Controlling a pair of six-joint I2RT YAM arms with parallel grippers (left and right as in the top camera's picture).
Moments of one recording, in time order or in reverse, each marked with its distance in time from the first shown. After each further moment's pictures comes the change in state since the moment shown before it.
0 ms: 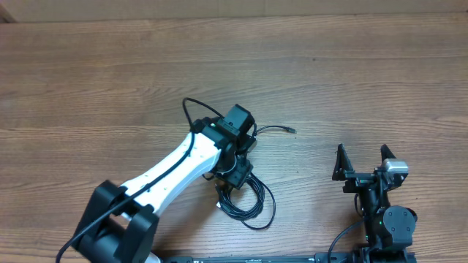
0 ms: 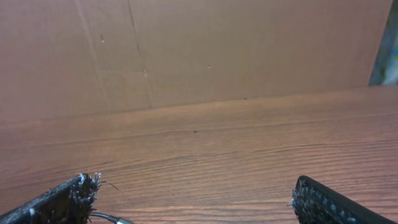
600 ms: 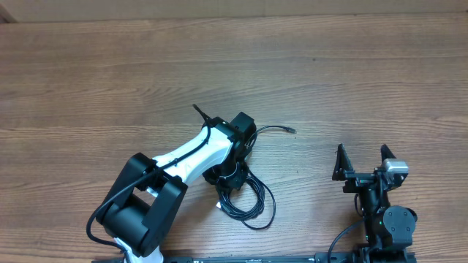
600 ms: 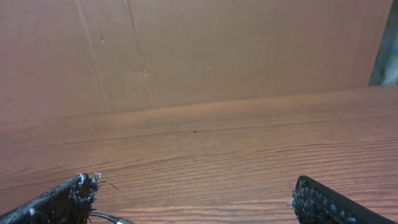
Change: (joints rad) left arm 0.000 0.162 0.004 -0.039 0.031 -0.089; right arm 0.000 0.000 0.000 0.001 0.000 0.000
